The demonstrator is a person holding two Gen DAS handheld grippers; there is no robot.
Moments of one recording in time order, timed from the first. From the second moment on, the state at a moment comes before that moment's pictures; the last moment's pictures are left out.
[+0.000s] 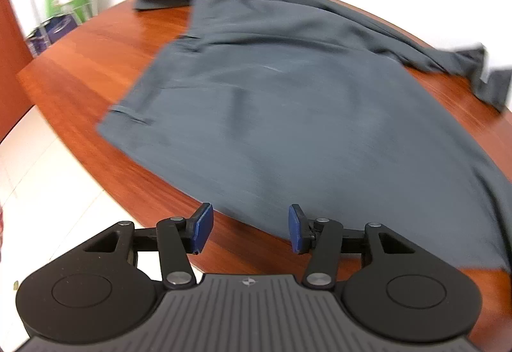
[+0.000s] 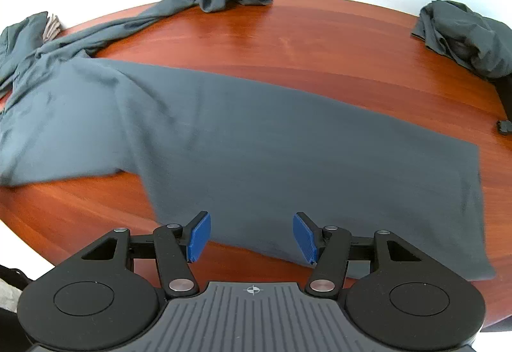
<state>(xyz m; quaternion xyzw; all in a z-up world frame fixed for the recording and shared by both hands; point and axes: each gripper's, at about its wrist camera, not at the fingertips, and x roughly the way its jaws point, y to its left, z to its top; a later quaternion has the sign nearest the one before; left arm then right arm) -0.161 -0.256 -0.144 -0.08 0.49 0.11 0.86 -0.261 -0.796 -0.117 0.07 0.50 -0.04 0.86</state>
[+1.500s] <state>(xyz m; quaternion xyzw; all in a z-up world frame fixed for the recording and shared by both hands) -0.122 -0.105 -0.146 -0.03 0.42 0.21 0.88 -0.231 -0.620 -0.080 0.05 0.47 -0.06 0.88</state>
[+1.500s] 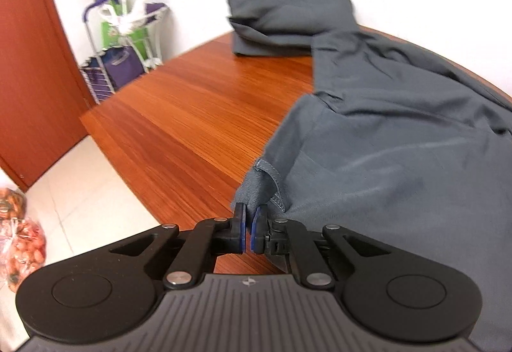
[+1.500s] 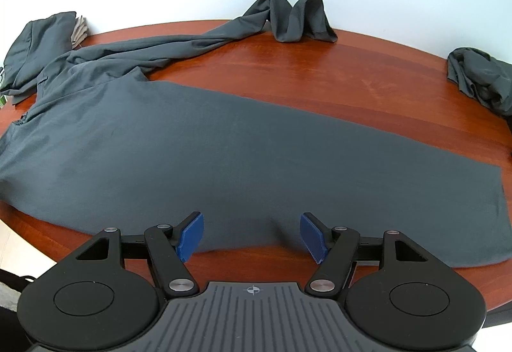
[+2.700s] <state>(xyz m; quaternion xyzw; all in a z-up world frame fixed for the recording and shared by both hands) -0.111 -0.156 -0.086 -0.07 0.37 0.12 0.92 -0.113 -0.644 -0.061 -0.11 0.44 0.00 0.89</state>
